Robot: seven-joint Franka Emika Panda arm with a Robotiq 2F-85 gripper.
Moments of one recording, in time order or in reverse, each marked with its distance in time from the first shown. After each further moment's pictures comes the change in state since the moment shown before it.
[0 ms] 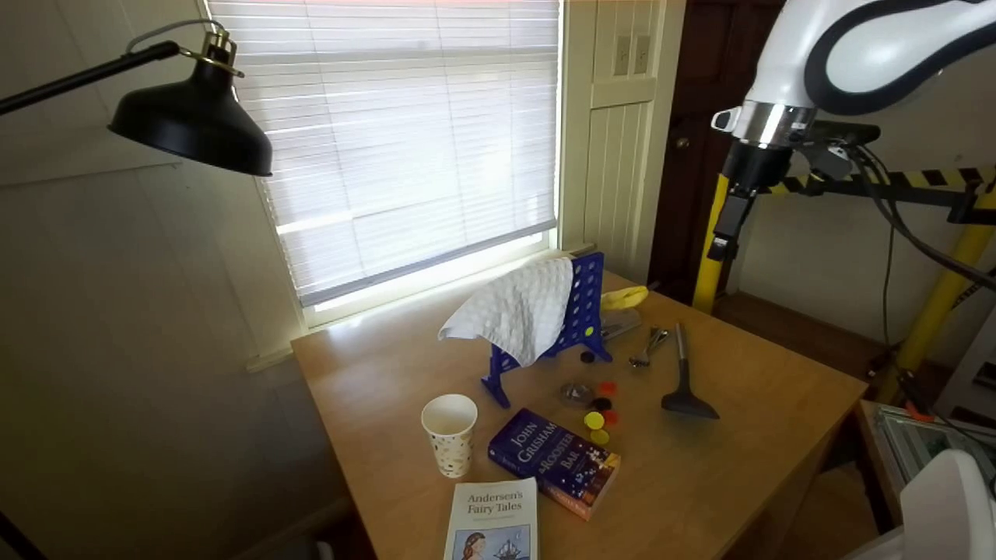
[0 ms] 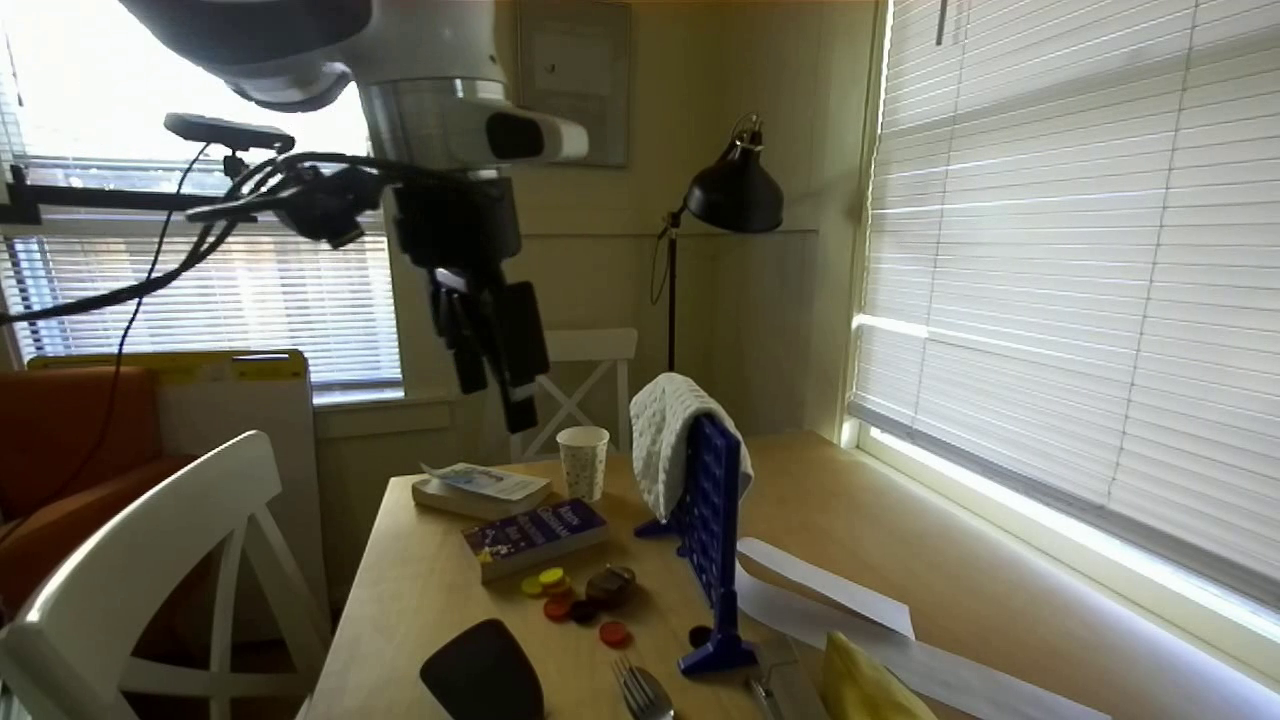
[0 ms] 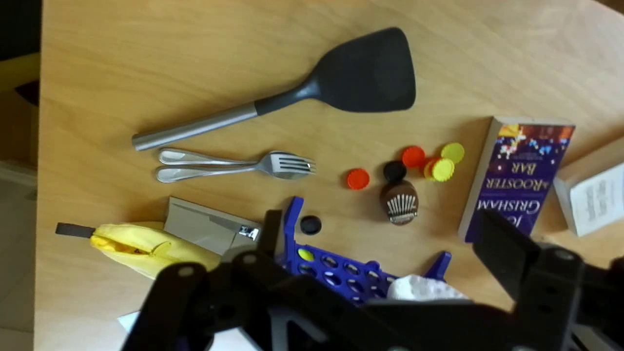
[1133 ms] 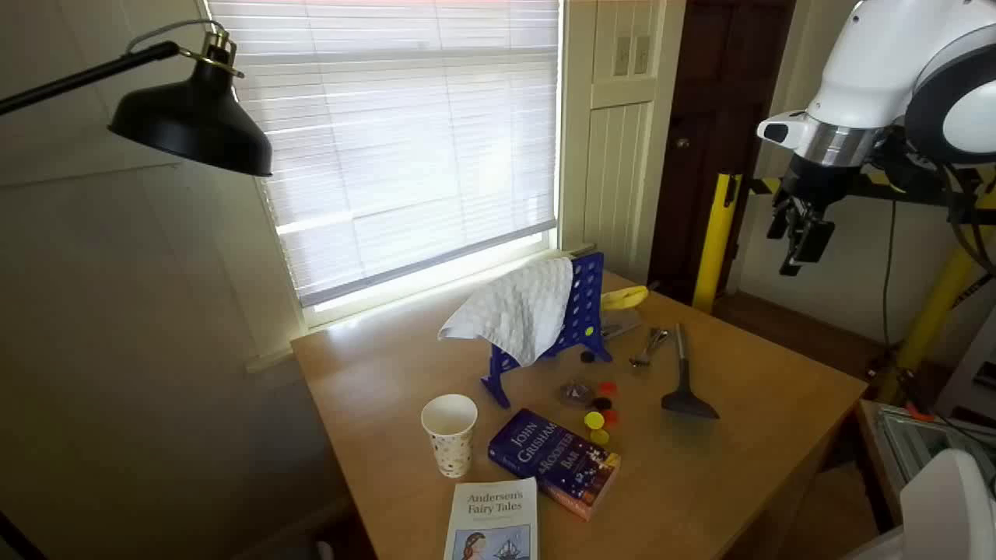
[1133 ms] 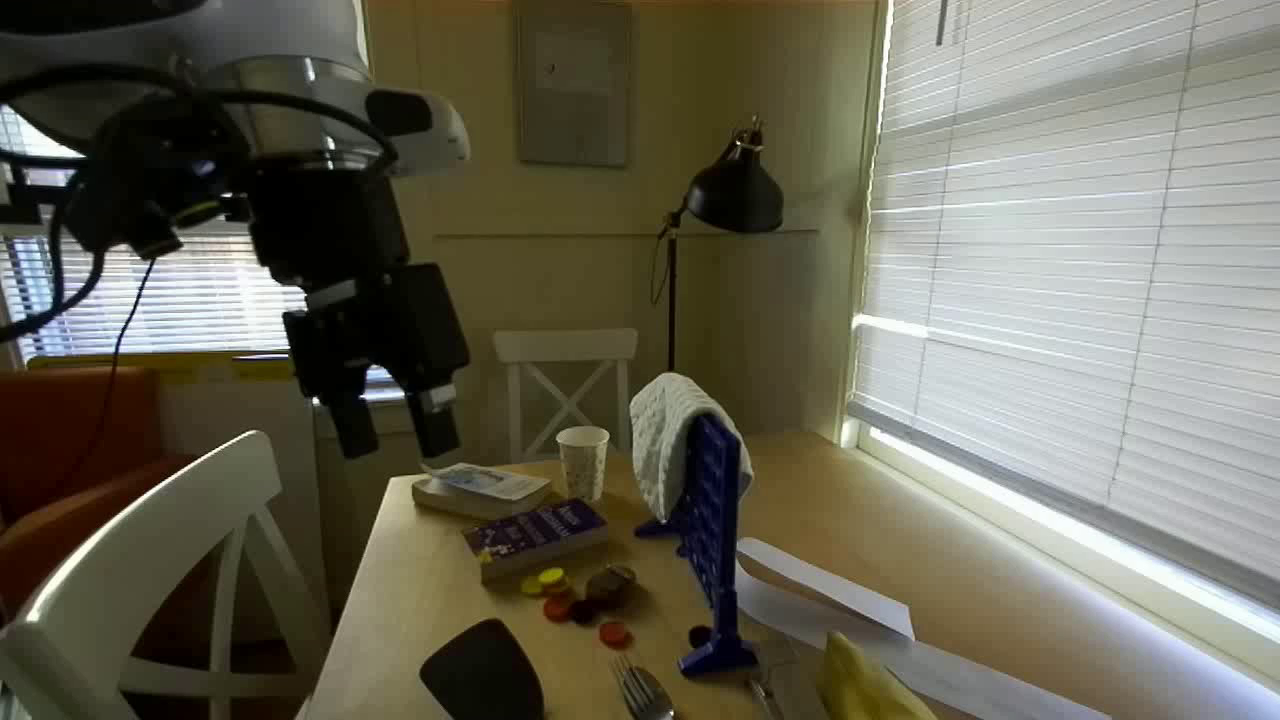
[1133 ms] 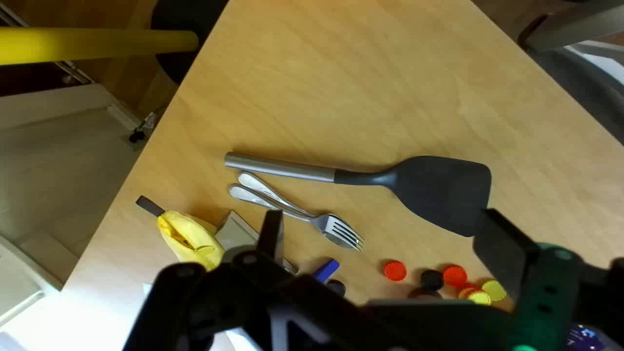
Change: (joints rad) arm -0.075 -0.282 0.067 -0.227 -0.372 -0.047 -0.151
